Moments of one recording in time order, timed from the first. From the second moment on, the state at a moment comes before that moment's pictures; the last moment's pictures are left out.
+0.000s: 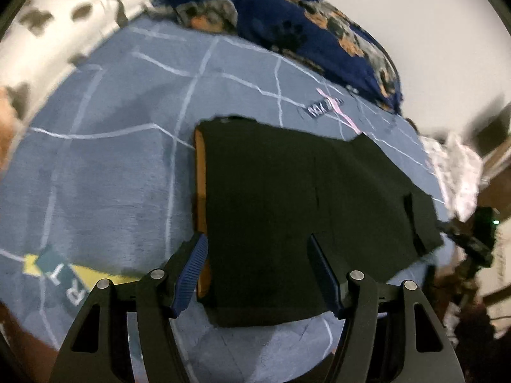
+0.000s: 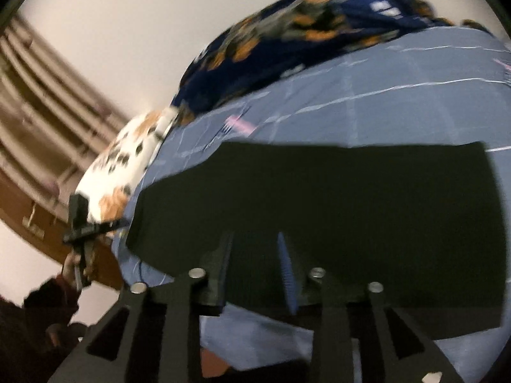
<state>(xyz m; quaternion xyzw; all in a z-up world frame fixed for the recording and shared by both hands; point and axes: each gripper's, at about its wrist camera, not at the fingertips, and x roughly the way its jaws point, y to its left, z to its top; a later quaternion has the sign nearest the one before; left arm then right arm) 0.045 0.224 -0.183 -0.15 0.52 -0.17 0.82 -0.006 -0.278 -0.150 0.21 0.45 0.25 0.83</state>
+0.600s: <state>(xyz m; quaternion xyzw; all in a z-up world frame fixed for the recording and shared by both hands) 0.109 0.221 -0.215 -0.14 0.55 -0.29 0.77 0.000 -0.238 -0.171 0.29 0.48 0.24 0.79</state>
